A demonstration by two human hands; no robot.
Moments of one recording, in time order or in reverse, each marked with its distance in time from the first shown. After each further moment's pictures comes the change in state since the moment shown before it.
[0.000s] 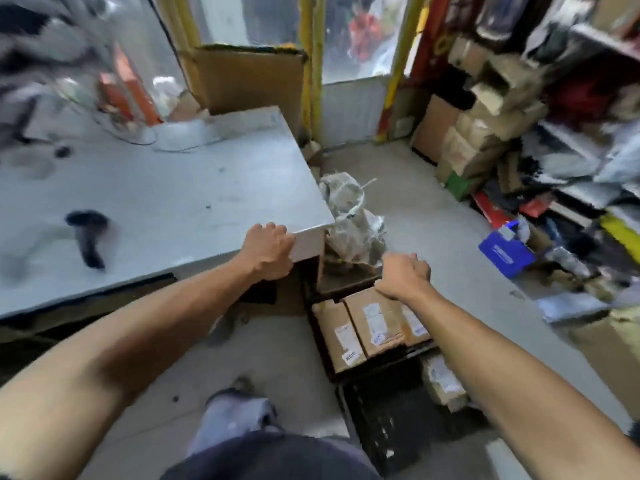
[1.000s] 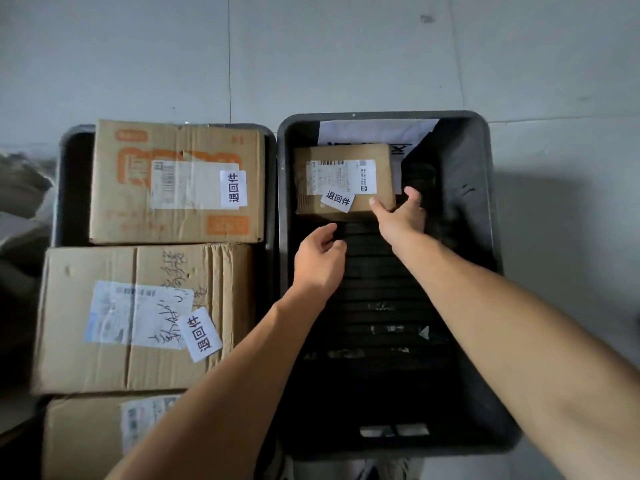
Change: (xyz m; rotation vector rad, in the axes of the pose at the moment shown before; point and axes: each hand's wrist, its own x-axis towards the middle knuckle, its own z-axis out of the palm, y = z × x) left_hand 0.282 0.540 0.613 -0.923 -0.745 0.347; right_hand 0.184 0.260 0.788 1.517 0.365 1.662
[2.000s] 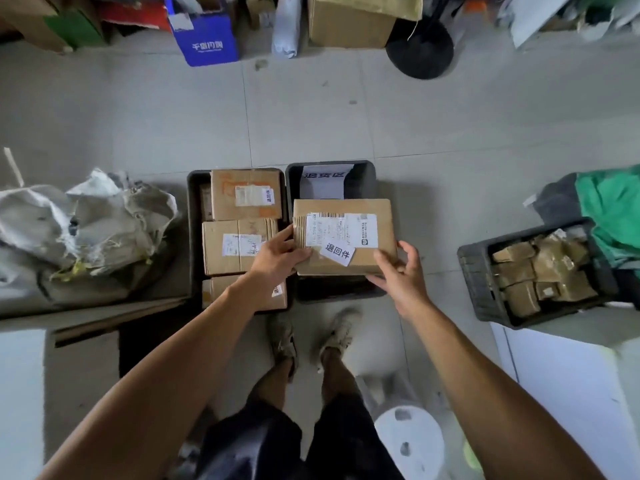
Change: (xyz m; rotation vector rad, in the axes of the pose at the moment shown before) left_hand -0.431 0.234 -0.216 -0.197 -0.309 -0.105; right_hand -0.519 -0.117 -0.326 0.540 -0.110 0.110
